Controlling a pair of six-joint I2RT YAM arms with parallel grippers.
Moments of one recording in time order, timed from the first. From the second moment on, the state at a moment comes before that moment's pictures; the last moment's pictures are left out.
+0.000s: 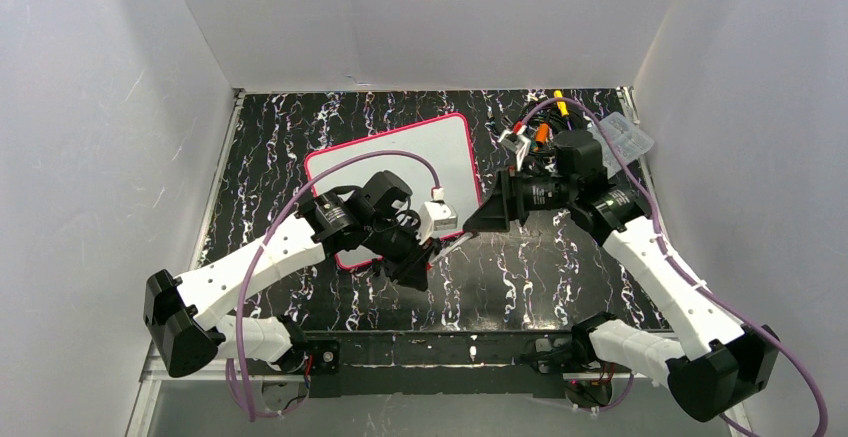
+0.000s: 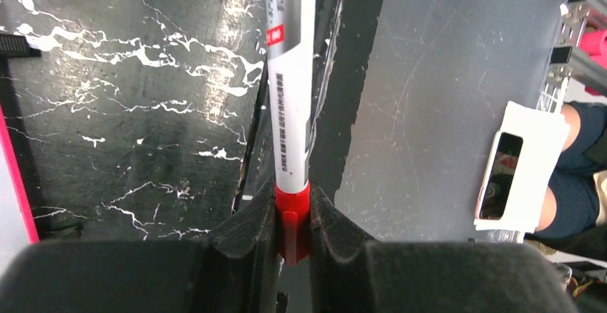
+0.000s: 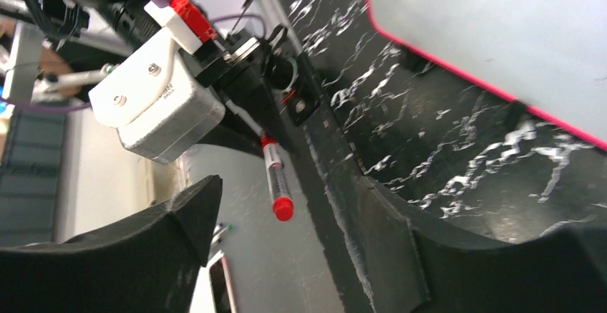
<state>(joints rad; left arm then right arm) -0.91 1.25 1.15 -0.89 0.60 0.06 0.51 1.07 1.03 -0.51 -0.96 0.43</state>
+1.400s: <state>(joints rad) -0.91 1.26 1.16 -0.97 0.70 0.20 0.67 1.11 0.96 -0.46 -1.08 0.33</state>
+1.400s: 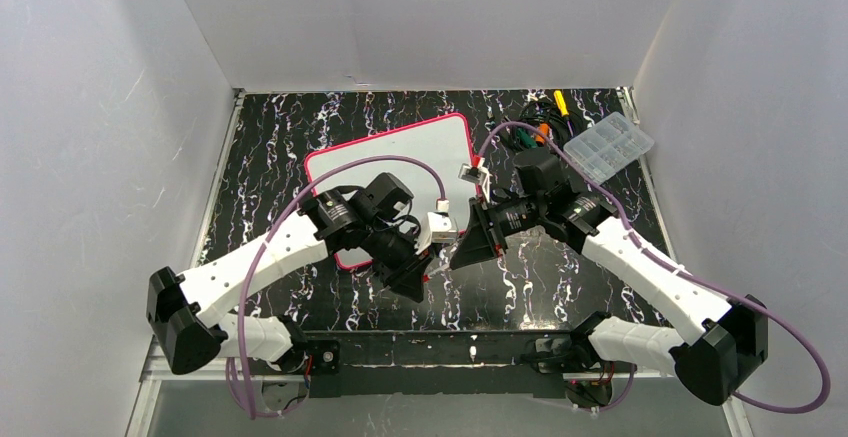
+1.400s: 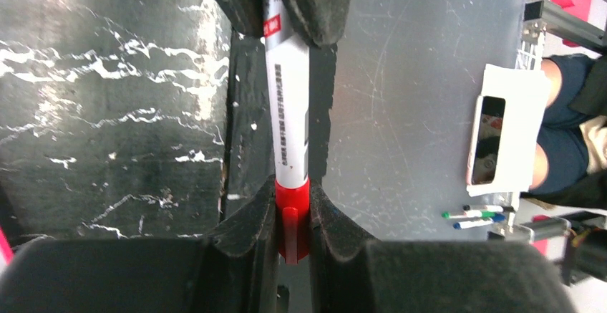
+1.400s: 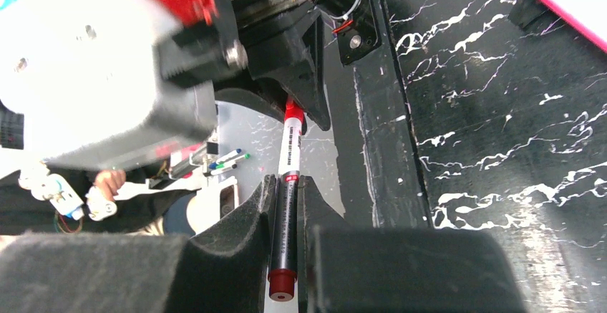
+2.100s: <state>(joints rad) -0.88 1.01 0.91 -0.79 0.51 -0.05 0.62 1.04 1.15 -0.84 -0.83 0.11</state>
